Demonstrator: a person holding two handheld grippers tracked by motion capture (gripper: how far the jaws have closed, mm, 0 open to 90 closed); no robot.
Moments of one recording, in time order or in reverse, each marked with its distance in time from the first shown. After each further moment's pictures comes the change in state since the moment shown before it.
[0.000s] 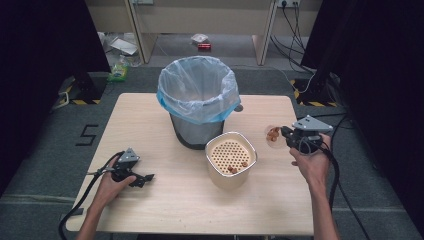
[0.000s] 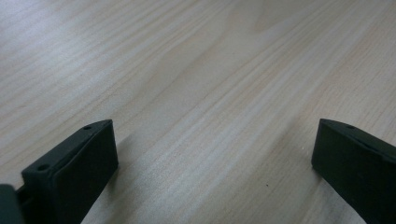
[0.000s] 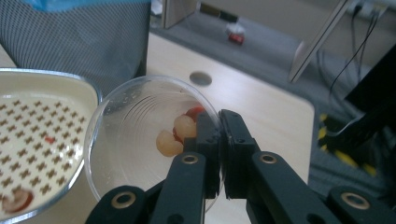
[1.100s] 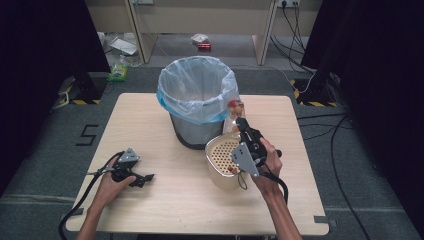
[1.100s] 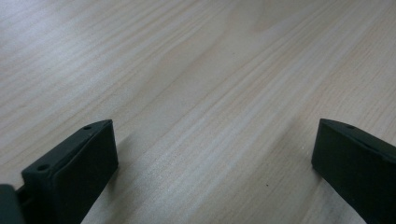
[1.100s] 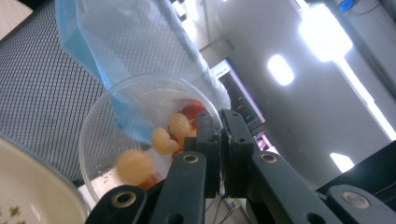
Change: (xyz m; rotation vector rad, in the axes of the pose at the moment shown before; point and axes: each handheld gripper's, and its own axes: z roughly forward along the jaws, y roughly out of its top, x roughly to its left) left arm 0.000 0.000 0.000 -0.001 0.000 0.000; right arm 0.128 0.011 0.030 -0.530 -0.360 -0.739
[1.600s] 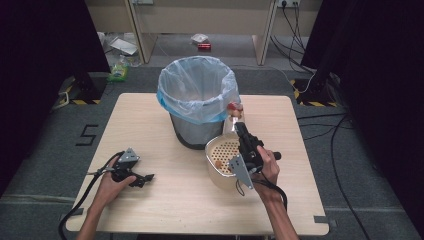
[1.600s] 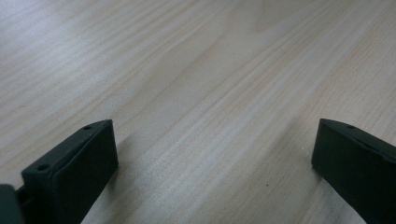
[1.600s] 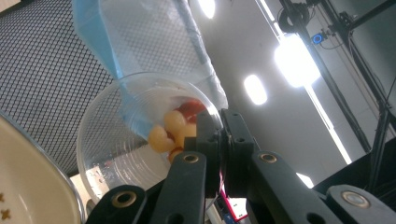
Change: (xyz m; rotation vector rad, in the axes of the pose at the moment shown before) left arm 0.000 0.000 0.000 0.000 0.000 0.001; right arm 0.021 -0.012 -0.008 -0.045 -0.086 -0.119
